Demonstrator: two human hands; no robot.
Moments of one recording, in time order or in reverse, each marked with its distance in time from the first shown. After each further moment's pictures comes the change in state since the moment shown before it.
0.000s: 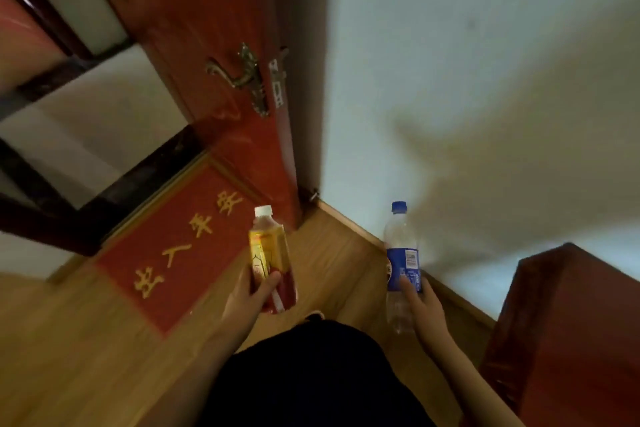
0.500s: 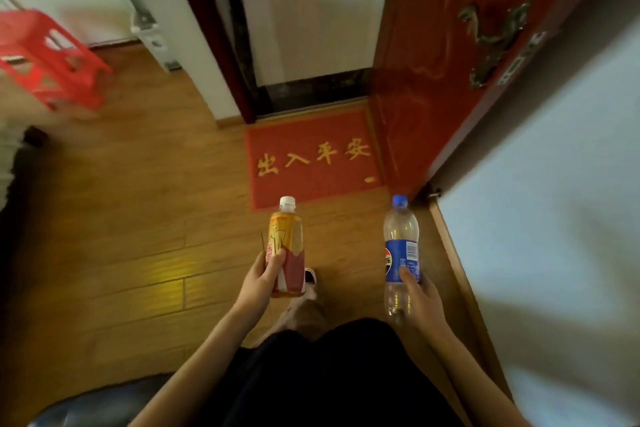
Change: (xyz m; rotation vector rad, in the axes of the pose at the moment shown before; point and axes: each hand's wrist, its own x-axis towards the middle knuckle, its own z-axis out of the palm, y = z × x) left_hand -0.155 -0.127 -0.025 -0.606 0.602 -0.275; right_hand -0.032 0.012 0.109 -0.298 -0.606 0.082
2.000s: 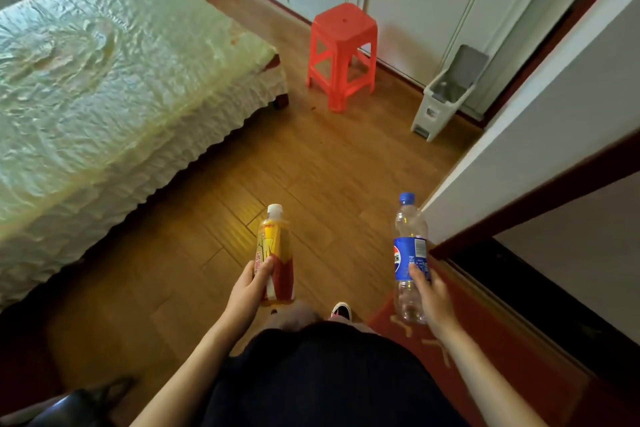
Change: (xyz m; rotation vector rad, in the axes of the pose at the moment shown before) left_hand 0.315 0.208 -0.486 -0.487 0.733 -0.080; right_hand 0.289 -0.322 0.752 -0.729 -0.702 -0.164
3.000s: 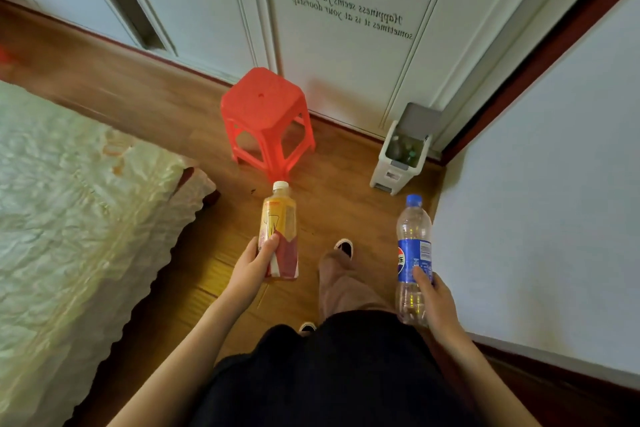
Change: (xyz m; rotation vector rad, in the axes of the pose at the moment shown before) left_hand 0.535 0.401 0.114 0.197 -0.281 -0.010; right_hand 0.416 -0.317 0.060 0.177 0.323 0.078
